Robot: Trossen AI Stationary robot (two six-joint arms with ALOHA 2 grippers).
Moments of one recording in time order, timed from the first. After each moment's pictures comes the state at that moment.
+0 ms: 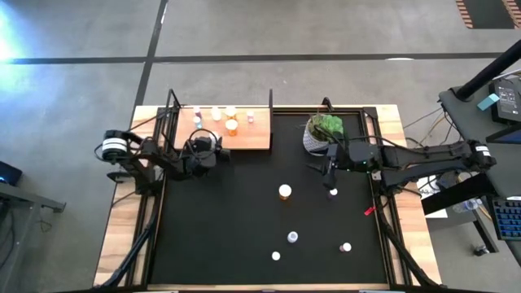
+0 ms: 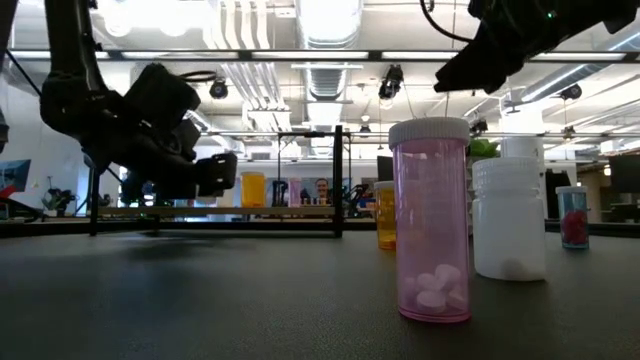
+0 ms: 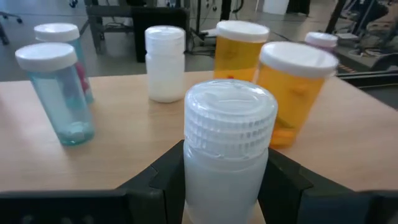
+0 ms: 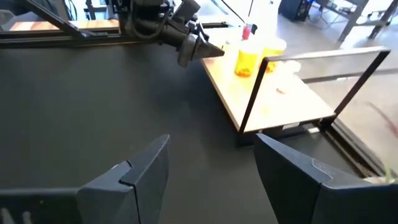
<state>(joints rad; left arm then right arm) 0.19 1.62 0.28 0.89 -1.01 -0.54 0.01 0.87 0.59 -0.12 0.24 0.04</state>
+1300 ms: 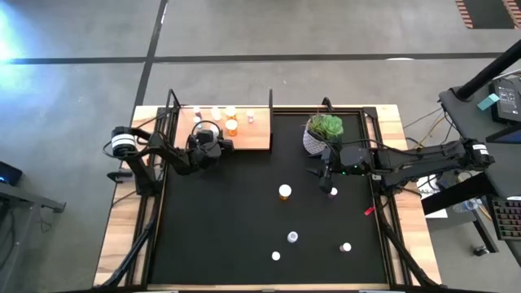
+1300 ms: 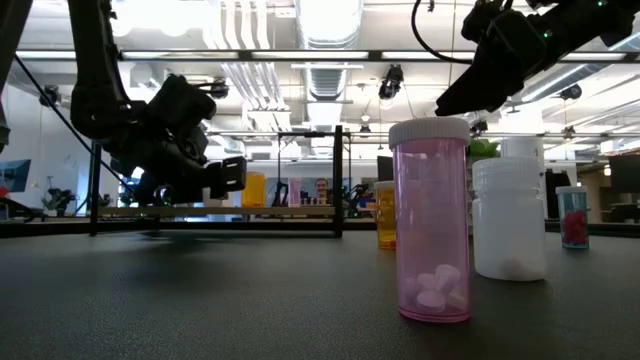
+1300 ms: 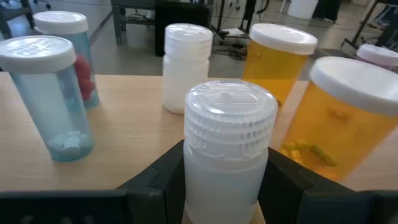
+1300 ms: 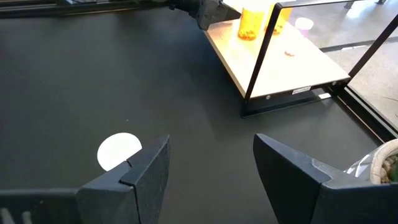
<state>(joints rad) 0.31 1.70 0.36 0.87 -0.98 -0.60 0.01 0.94 0.55 -0.12 0.24 0.10</state>
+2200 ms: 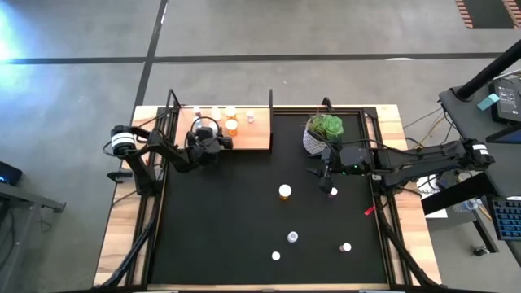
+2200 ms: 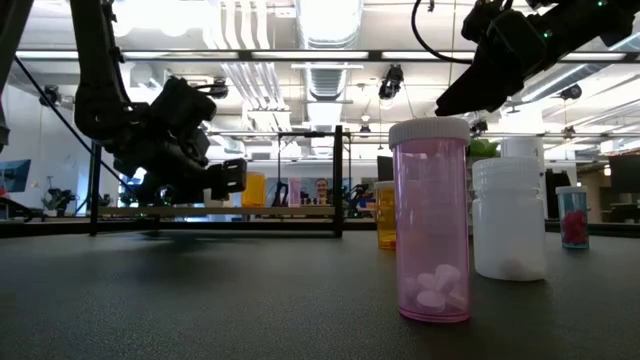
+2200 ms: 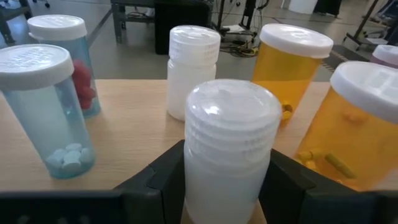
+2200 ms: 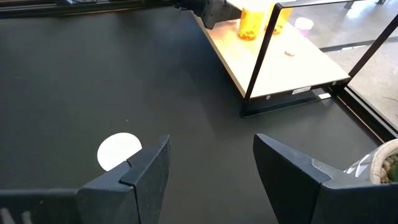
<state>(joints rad) 0.36 1.70 0.37 0.88 -0.92 -0.56 0.01 0.94 0.55 -0.12 0.24 0.10</state>
